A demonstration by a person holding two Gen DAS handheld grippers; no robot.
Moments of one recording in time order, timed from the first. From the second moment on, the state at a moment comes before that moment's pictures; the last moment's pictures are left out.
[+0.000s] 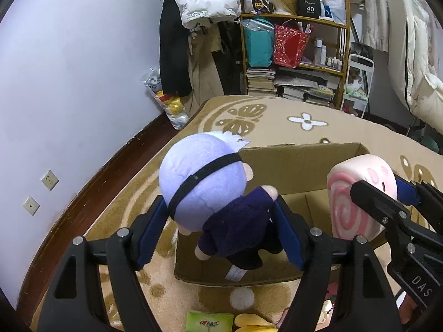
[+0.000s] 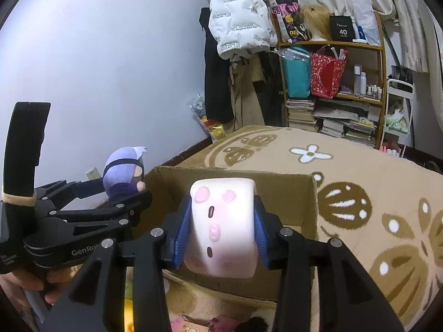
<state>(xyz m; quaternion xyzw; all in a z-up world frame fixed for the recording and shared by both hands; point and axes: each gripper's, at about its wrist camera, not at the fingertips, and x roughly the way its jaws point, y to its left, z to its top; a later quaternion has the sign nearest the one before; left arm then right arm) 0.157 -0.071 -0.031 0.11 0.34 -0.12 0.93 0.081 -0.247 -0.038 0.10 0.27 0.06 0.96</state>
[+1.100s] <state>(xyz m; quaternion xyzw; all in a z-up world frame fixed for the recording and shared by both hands) 0.134 -0.057 -0.015 0.11 0.33 -0.08 0.94 0.045 -0.258 -0.015 0.14 0.25 0.02 0.96</state>
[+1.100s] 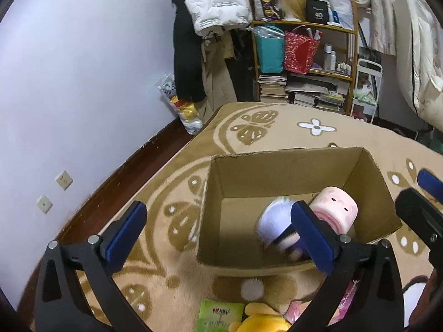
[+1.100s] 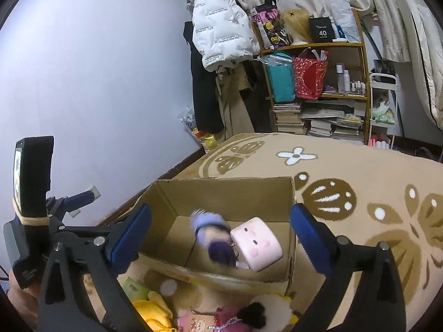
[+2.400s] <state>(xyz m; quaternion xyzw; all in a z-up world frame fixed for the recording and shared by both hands) 0.067 -0.024 -0.035 0.13 0.42 -0.09 0.89 -0.012 -0.274 -0.038 0.16 0.33 -0.02 0.93</state>
